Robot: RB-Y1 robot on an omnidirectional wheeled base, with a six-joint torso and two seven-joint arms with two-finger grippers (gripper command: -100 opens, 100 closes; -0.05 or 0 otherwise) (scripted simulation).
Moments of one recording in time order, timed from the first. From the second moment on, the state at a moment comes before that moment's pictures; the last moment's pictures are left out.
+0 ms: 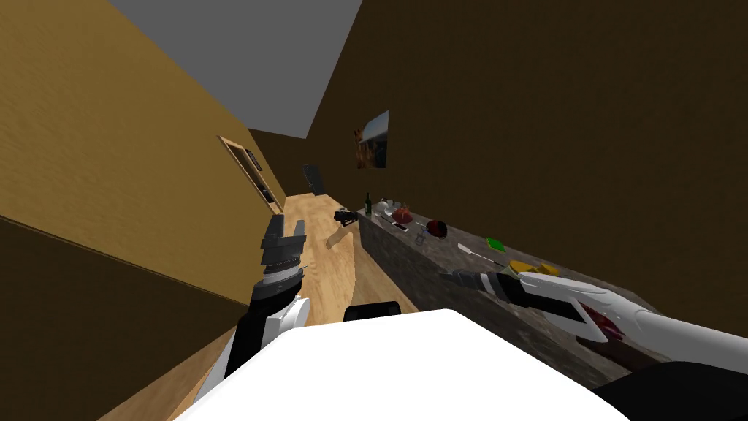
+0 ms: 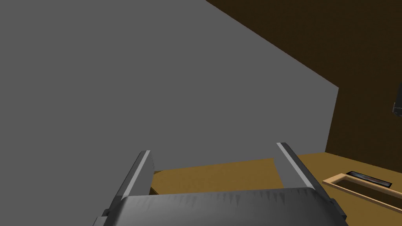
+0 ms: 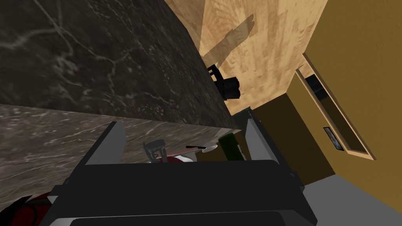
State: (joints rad) left arm 0.54 0.03 -0.03 -2.37 -0.01 -0.53 -0.12; right arm 0.53 -1.55 0.37 -1.63 0.18 -0.56 -0.11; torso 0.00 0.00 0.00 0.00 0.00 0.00
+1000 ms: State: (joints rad) left arm 0.54 0.03 -0.03 -2.37 -0.01 -0.53 -0.12; right arm 0.50 -1.80 0.35 -1.53 0.26 -0.51 -0.20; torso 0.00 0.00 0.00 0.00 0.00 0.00
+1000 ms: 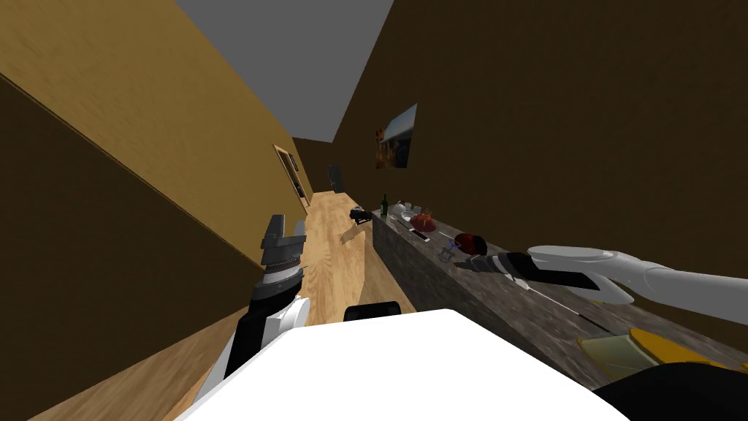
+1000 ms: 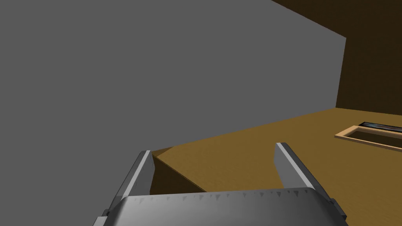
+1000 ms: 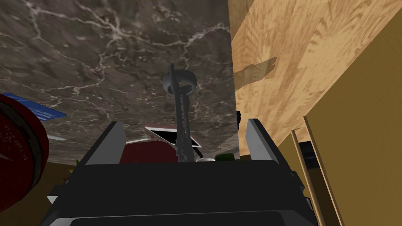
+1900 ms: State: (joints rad) left arm 0.54 0.03 -0.03 -2.37 -0.01 -0.53 -0.12; right arm 0.52 -1.78 0.35 -1.49 0.27 -0.49 -0.19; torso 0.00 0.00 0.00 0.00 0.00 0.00
